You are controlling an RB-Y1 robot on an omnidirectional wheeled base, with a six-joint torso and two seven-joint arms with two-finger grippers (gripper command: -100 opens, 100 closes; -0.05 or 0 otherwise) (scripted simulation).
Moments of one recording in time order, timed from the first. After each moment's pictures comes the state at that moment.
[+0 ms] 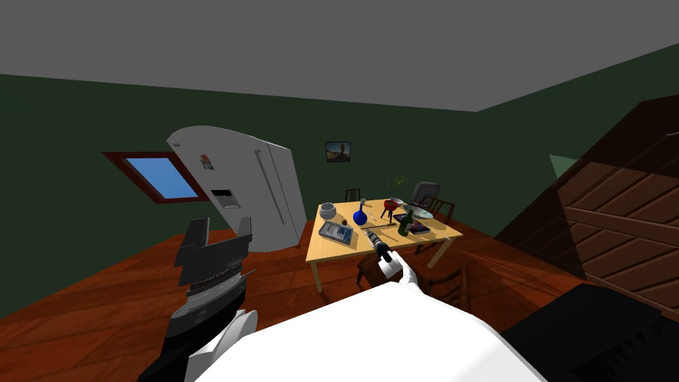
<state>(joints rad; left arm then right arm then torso) 0.52 0.04 -0.01 -2.35 0.07 -0.62 0.04 0.09 -0.21 -0.07 -1.37 0.42 0.12 0.11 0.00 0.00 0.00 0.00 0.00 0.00</state>
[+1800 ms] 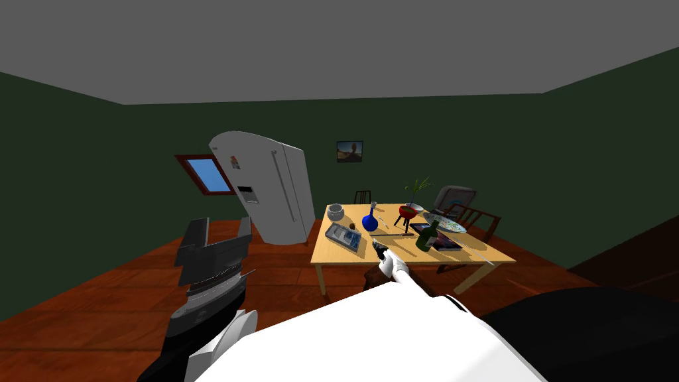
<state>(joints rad) 0.52 0.04 -0.01 -2.35 0.07 -0.62 0.04 -0.15 -0.23 -0.15 -0.84 0.76 0.27 0.32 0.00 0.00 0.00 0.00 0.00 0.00</state>
